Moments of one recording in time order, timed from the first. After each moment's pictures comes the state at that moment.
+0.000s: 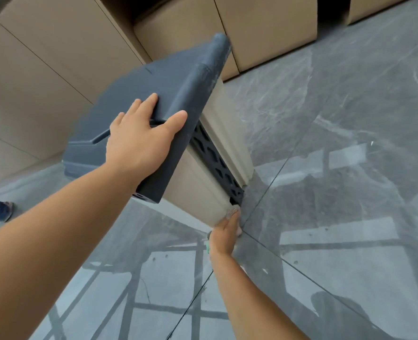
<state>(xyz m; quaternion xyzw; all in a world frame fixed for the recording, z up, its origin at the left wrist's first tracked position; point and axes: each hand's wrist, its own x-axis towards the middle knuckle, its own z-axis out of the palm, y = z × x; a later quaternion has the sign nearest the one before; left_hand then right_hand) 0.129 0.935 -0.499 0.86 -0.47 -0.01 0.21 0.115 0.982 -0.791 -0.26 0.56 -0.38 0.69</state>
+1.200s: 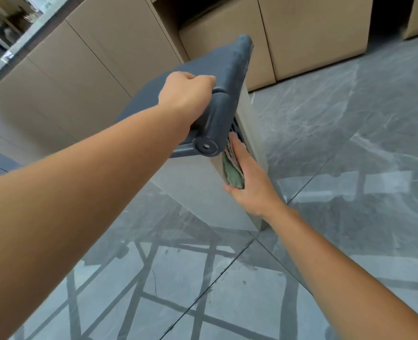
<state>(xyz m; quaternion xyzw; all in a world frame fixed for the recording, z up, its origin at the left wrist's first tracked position) 0.118 0.880 -0.477 0.86 -0.36 -0.07 0.35 0.047 0.864 -0.705 -0.75 0.21 -0.37 0.51</state>
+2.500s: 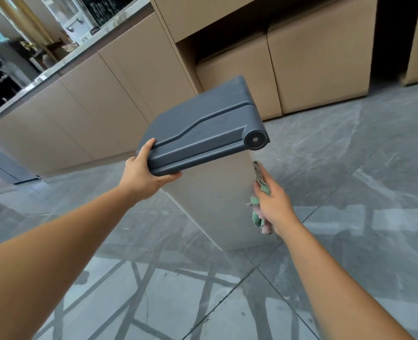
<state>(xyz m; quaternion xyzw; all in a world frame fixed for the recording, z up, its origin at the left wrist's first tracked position) 0.239 0.973 -0.518 0.89 -0.39 -0.01 0.23 0.040 0.834 -0.707 -0.53 0.35 -0.37 0.68</state>
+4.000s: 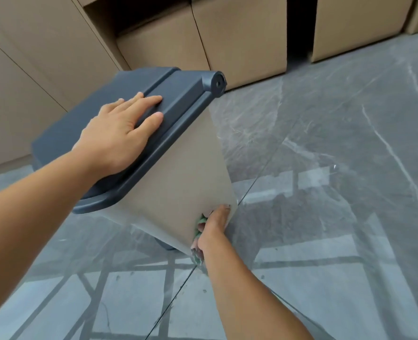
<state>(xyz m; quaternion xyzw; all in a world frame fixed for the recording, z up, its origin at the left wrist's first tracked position) 0.163 0.913 -0.501 0.78 -0.62 0.03 0.05 0.082 0.906 -0.774 -0.05 0.55 -0.30 0.78</state>
